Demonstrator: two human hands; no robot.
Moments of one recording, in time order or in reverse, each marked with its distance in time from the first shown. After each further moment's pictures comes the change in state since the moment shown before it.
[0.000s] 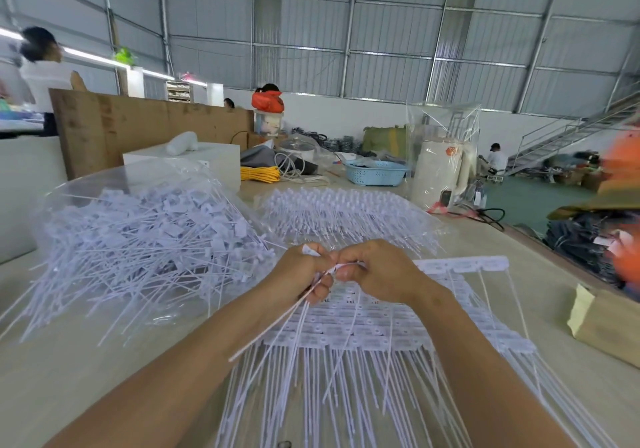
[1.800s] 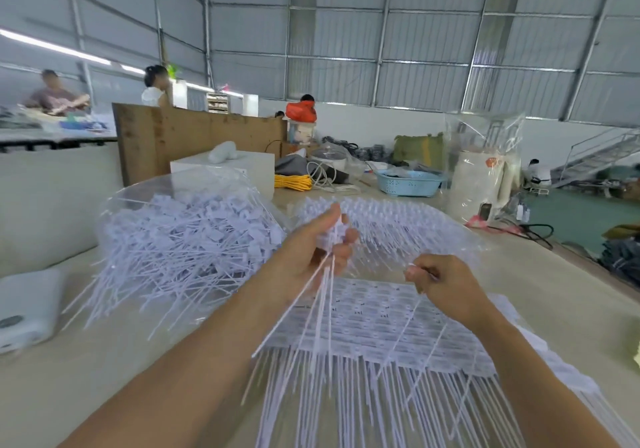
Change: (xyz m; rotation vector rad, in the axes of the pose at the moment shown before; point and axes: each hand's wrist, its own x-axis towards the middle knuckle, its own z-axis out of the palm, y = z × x) left_hand -0.017 0.041 -0.024 -0.480 -0.239 0.093; right_hand -0.012 0.036 -0.005 0.143 0.269 0.108
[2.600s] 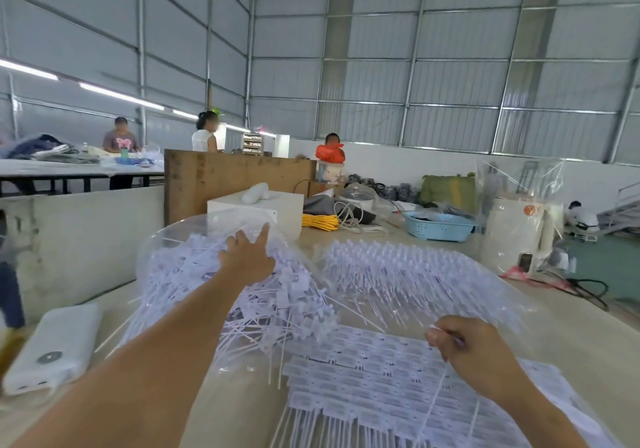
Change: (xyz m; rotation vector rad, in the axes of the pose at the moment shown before) left_hand 0.047 0.087 -0.156 2.023 0.929 -0.254; right_hand 0.005 -0.004 0.010 -0.096 -0.038 0.004
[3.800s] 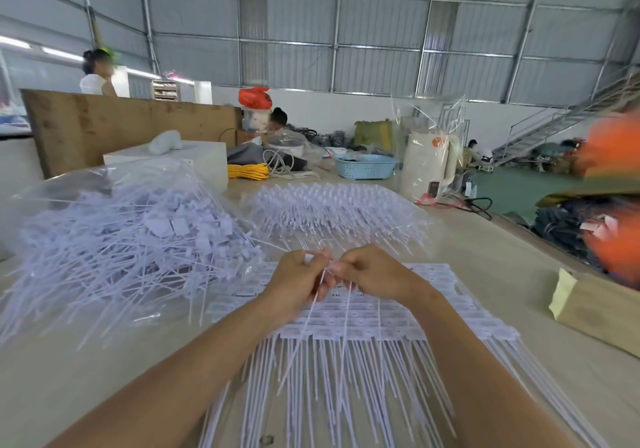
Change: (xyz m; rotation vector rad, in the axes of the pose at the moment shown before) left_hand -0.178 0.141 0.033 -1.528 -0.543 0.240; right_hand -0.008 -0.010 0.000 0.271 -0.309 0.028
